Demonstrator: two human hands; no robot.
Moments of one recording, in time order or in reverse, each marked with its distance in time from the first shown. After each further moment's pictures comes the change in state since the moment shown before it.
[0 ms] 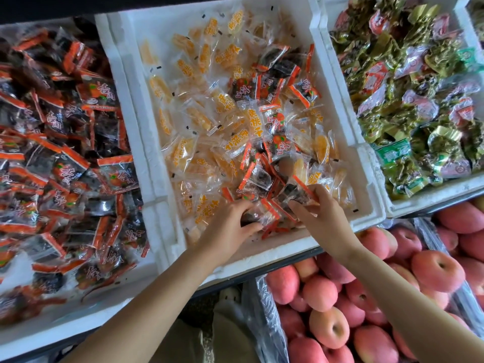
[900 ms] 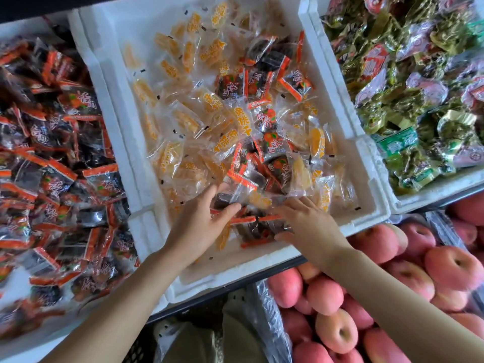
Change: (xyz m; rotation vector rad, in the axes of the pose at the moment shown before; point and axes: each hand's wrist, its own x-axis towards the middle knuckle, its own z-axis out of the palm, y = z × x) left_hand 0.006 -0.014 -0.024 0.076 0.148 -0.016; right_hand 0.009 0.012 0.005 -0.741 -0.250 -0.370
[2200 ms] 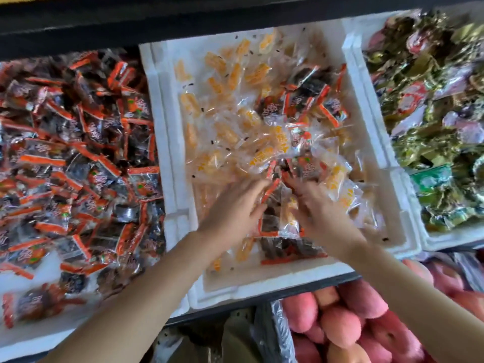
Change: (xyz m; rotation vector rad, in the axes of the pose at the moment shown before) left_hand 0.029 0.009 -0.013 0.256 0.014 0.247; right_hand 0.046 -0.005 -0.008 0.346 0.253 -0.120
